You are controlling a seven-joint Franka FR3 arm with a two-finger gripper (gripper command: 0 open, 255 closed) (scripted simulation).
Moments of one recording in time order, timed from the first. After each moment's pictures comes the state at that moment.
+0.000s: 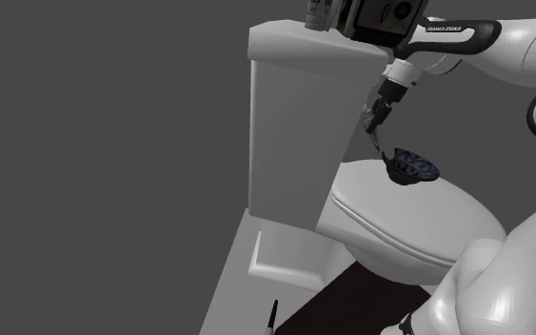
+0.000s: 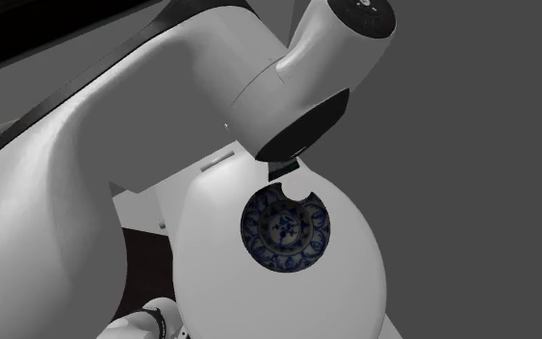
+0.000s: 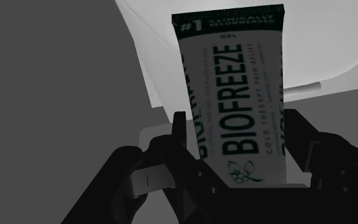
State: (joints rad) arm 0.23 -0.05 -0.82 -1.77 0.18 1.68 -1.23
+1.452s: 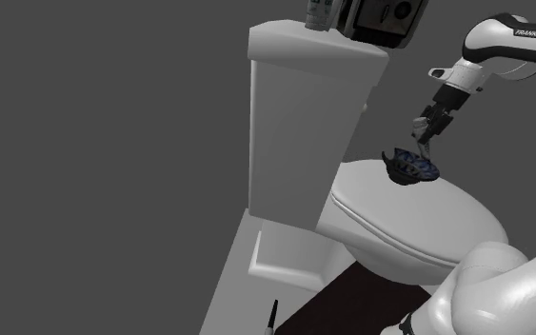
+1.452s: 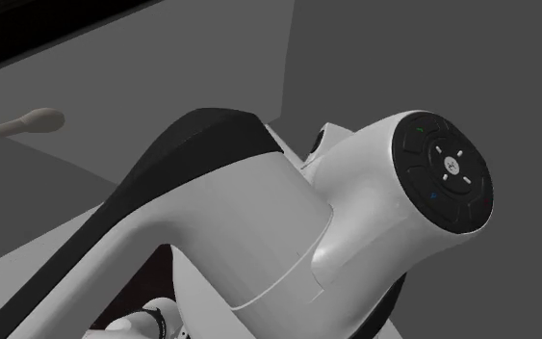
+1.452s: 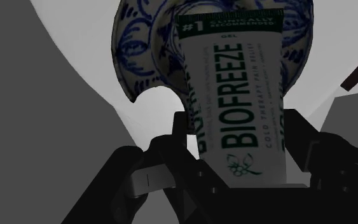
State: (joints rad) arm 0.11 -0.42 -0.80 -1.94 -0.09 1.58 -1.24
